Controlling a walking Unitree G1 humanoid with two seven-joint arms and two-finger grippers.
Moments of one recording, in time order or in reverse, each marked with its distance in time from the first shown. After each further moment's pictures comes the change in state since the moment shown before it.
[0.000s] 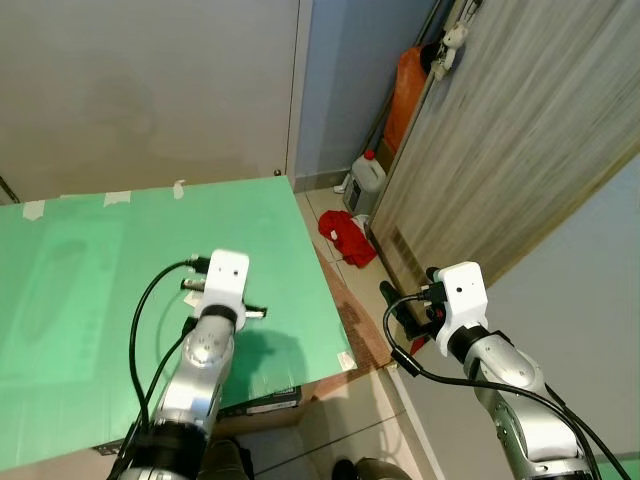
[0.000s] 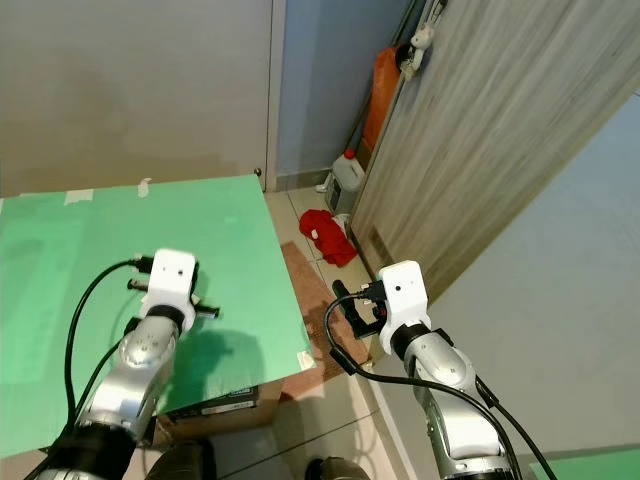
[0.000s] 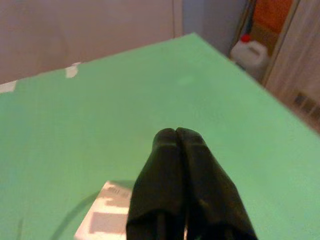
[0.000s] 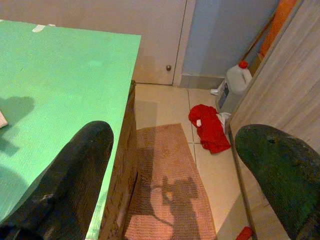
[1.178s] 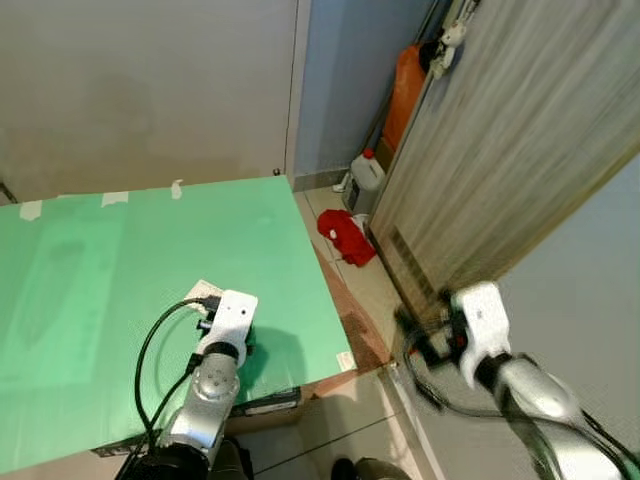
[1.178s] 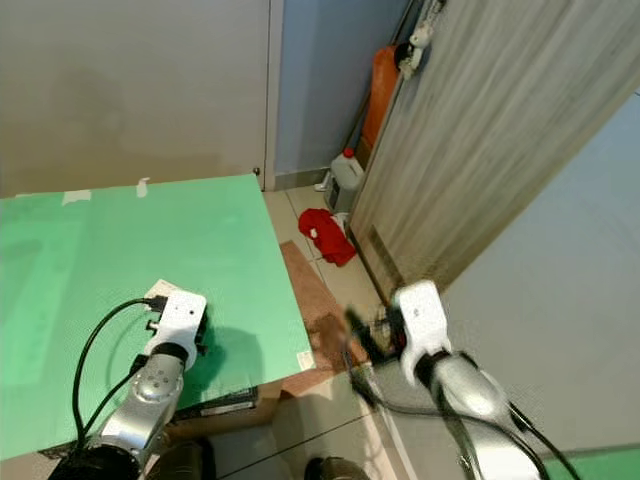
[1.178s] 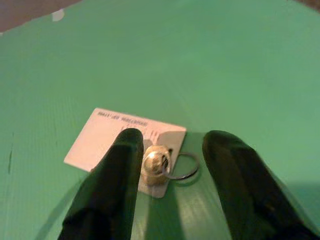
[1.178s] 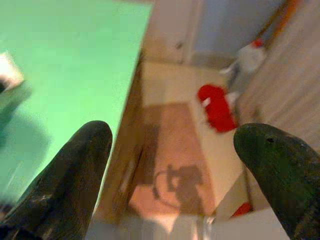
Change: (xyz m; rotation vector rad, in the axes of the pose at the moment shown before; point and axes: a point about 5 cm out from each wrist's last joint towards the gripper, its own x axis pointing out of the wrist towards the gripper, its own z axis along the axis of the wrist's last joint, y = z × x) left arm -0.012 -0.007 -0.052 0.108 0.142 0.037; right arm -0.037 -0.009 -0.018 -0.025 0.112 0.108
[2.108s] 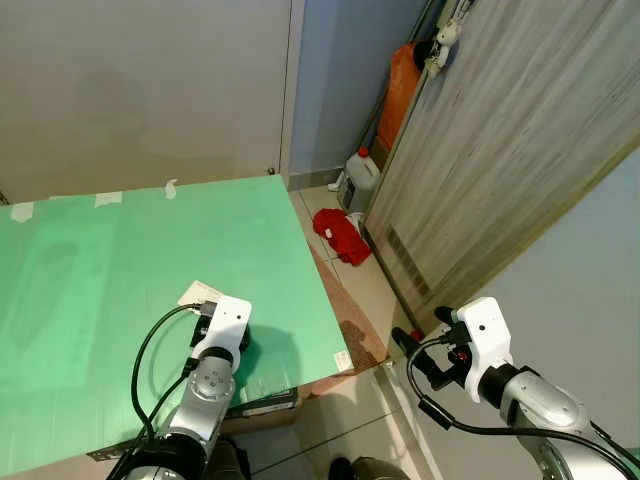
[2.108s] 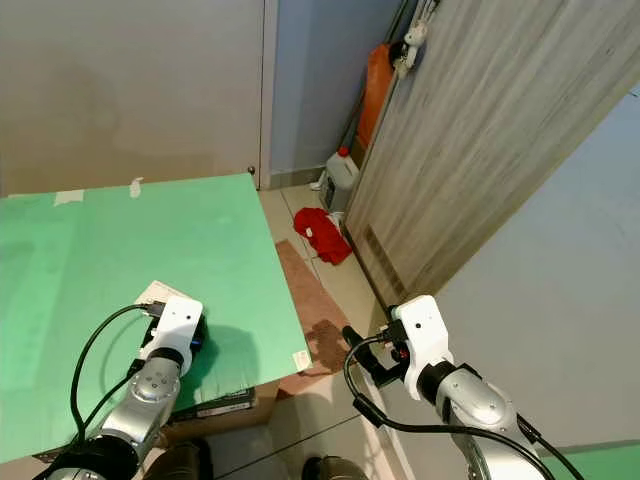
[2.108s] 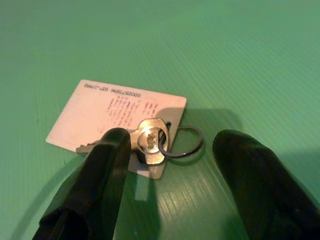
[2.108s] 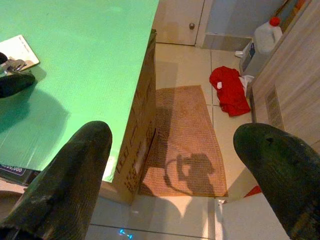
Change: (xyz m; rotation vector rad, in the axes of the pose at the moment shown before) left arm 0.007 -0.001 -0.013 0.015 0.076 -0.013; right arm -0.006 0.004 -0.002 0.028 0.029 0.034
